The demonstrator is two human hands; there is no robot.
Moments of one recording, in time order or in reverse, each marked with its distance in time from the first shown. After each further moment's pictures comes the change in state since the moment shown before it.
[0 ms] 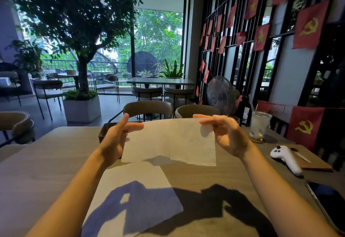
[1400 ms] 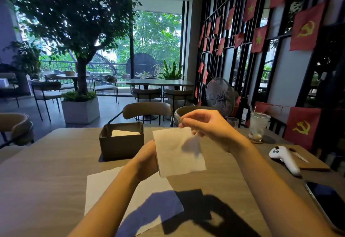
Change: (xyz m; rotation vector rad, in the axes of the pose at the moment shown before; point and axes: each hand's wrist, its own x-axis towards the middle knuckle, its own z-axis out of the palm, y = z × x) left_hand -0.018 -0.018 0.071 -0.200 -0.235 -0.214; right_hand 0.001 -0.031 0.055 -0.459 -0.011 0.050
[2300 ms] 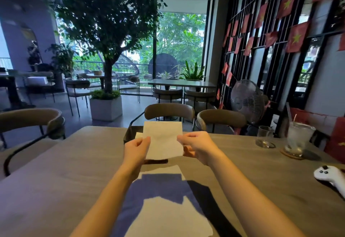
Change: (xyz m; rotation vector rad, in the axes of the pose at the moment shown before) left_hand 0.004 0.014 -0.087 0.237 0.664 0.107; right_hand 0.086 0.064 0.087 0.207 0.066 0.417
